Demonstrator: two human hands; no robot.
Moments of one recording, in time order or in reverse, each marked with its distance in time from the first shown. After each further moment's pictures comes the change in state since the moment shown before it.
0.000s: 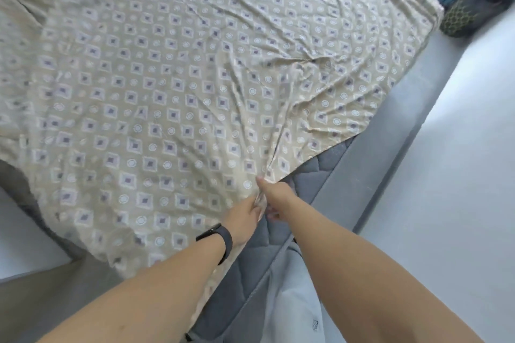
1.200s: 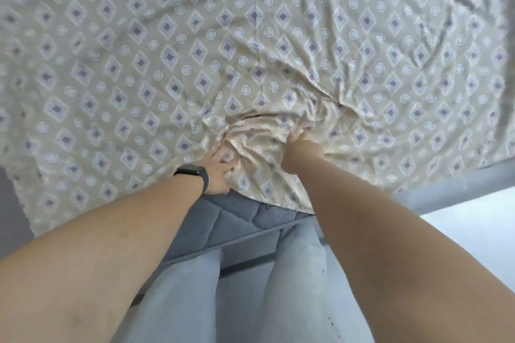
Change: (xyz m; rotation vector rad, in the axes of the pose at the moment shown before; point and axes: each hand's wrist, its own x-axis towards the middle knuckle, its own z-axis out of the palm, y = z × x) left_hand 0.240 0.096 -0.037 0.218 -0.181 -0.396; right_hand 0.167 -0.268 -0.188 -2.025 0.005 -0.363
